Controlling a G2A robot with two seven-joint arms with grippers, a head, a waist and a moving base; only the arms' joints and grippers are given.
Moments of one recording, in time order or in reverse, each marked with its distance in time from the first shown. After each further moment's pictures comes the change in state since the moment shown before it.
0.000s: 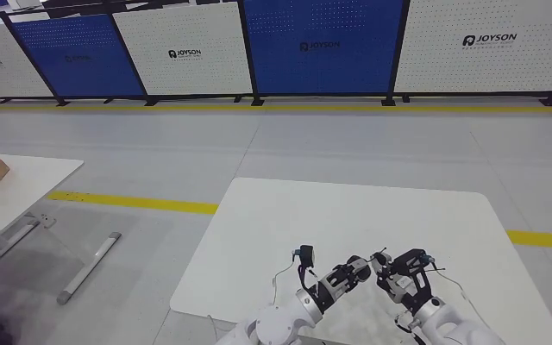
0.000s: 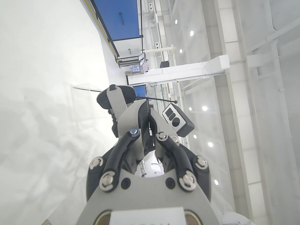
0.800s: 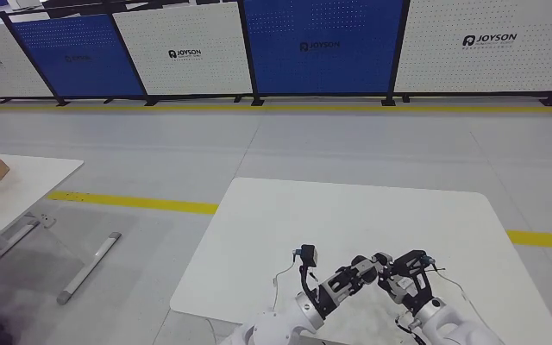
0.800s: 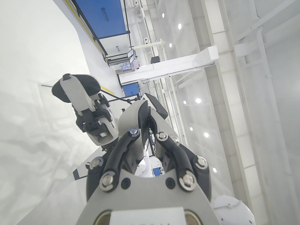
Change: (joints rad) left arm 0.043 0.010 -0.005 -0.101 0.049 -0.038 -0.004; right arm -0.005 -0.004 0.006 0.009 -0.024 0.002 -0.014
